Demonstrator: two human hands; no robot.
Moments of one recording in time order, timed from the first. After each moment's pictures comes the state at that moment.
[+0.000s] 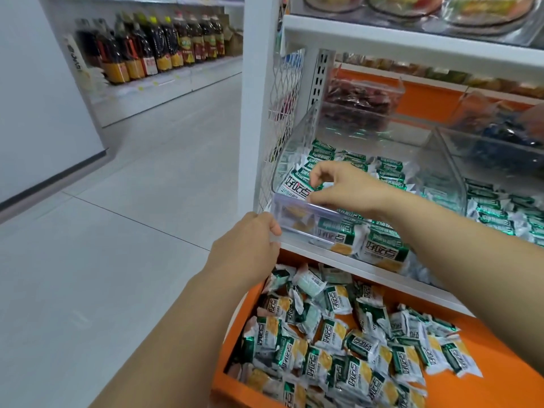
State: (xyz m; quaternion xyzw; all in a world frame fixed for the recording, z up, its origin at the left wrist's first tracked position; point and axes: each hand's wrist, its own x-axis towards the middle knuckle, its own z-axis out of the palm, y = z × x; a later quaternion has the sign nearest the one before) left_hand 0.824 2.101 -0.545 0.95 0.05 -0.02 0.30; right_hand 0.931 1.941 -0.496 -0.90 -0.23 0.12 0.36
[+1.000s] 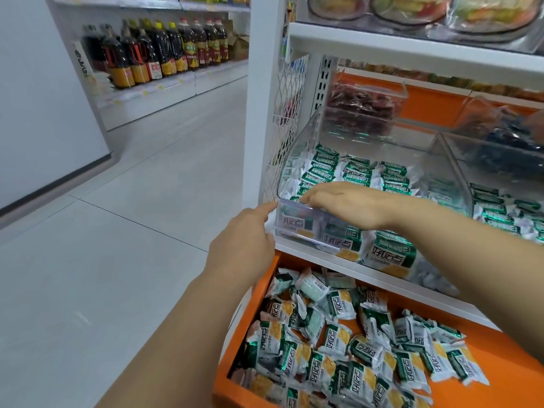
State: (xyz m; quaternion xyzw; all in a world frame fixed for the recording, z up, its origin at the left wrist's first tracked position) left_hand 0.830 2.108 -0.545 0.94 0.07 0.05 0.33; right_hand 0.925 1.945 -0.488 -0.93 -0.31 0.17 0.08
